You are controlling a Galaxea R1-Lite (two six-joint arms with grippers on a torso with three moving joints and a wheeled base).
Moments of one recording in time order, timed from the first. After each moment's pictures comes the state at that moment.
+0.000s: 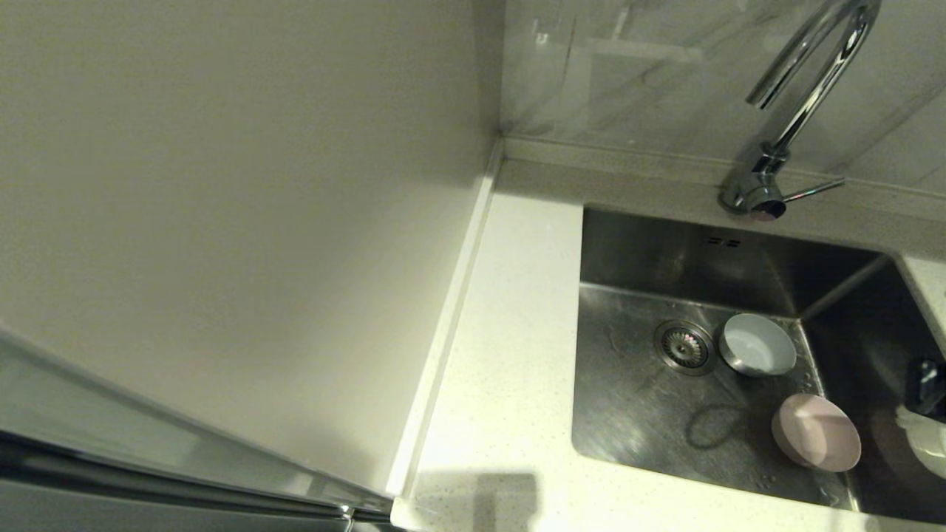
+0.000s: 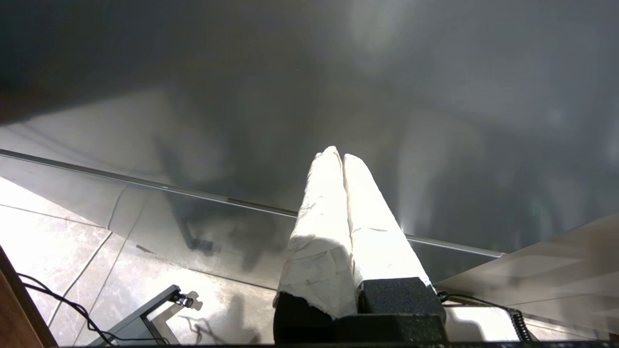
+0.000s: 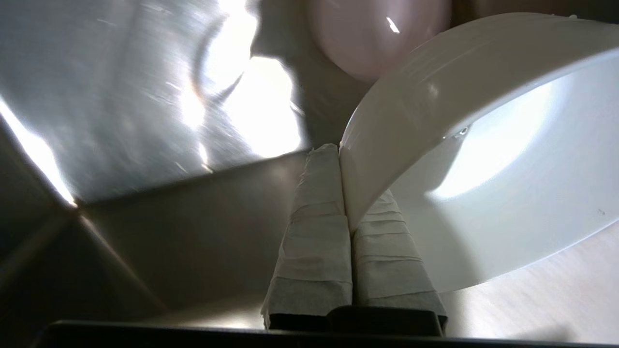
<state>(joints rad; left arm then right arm) 0.00 0.00 0.00 0.00 0.02 -0.02 -0.26 1.47 -0.95 0.43 -0.09 0.29</state>
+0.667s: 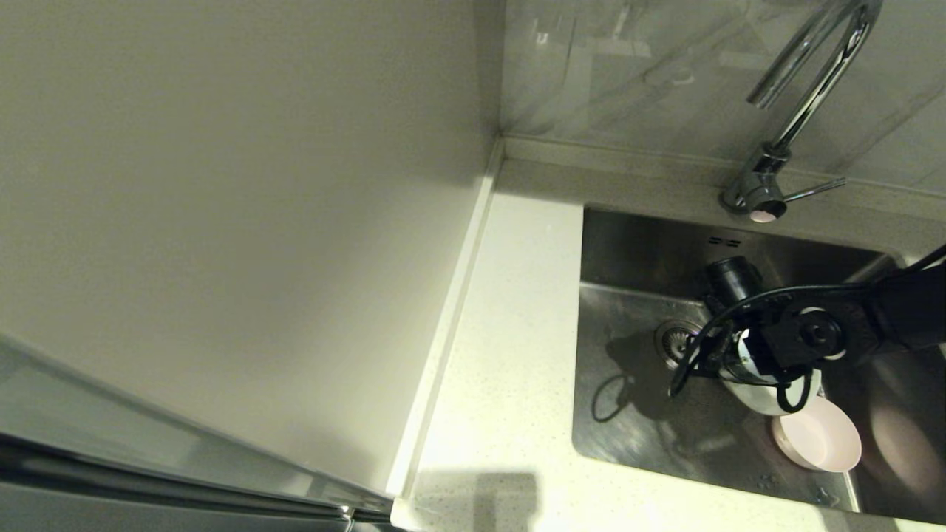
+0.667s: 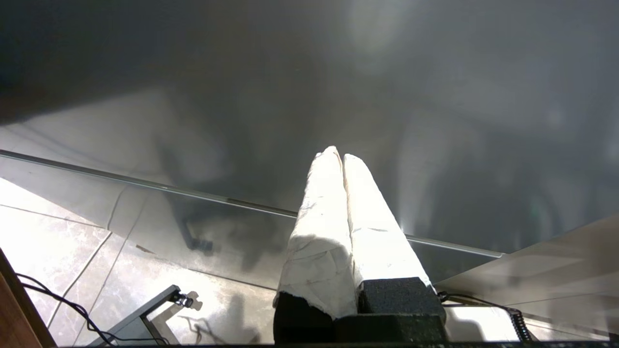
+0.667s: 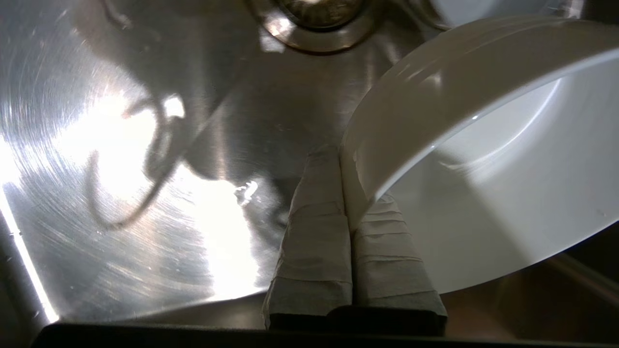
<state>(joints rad) 0.00 0.00 0.00 0.00 0.01 -0.02 0.24 1.98 -1.13 0.08 -0.53 0.42</state>
